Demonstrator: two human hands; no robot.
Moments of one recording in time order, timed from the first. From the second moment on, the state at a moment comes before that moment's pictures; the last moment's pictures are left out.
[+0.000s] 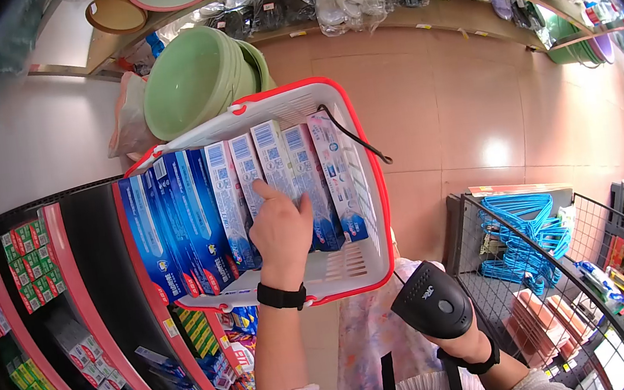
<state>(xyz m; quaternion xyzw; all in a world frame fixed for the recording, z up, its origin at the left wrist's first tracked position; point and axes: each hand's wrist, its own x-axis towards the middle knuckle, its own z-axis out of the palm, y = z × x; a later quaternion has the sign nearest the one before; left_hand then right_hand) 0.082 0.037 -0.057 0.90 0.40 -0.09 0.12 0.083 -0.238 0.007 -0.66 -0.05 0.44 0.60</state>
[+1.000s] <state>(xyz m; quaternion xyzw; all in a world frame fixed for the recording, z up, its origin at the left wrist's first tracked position) -0.119 0.010 0.068 0.94 0.25 0.19 0.13 0.075 -0.155 0.092 -0.68 -0.47 0.32 0.46</state>
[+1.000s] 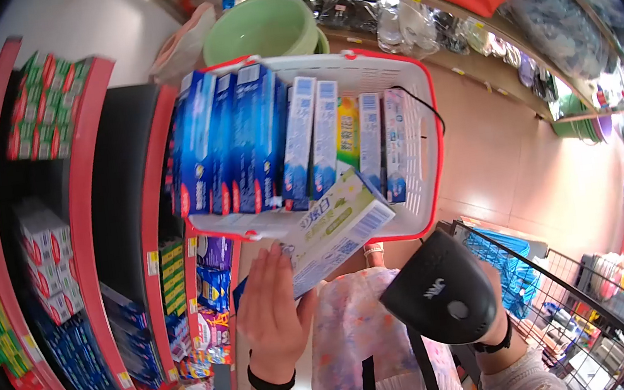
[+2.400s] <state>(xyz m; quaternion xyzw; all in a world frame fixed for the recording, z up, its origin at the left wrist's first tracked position) -0.580 0.016 0.023 0.45 0.69 0.50 0.28 -0.208 -0.099 0.022 -0.62 -0.38 0.62 0.29</state>
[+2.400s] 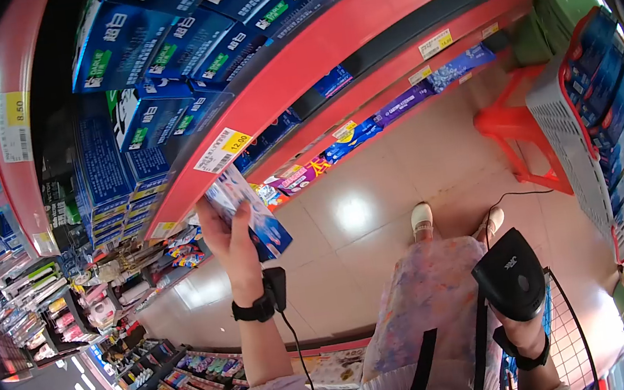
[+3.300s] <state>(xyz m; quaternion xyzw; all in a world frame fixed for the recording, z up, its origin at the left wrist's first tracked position) -0.647 0.112 -0.014 0.55 0.84 -0.02 -0.02 -0.214 -0.098 0.012 -0.56 -0.39 0.68 0.26</state>
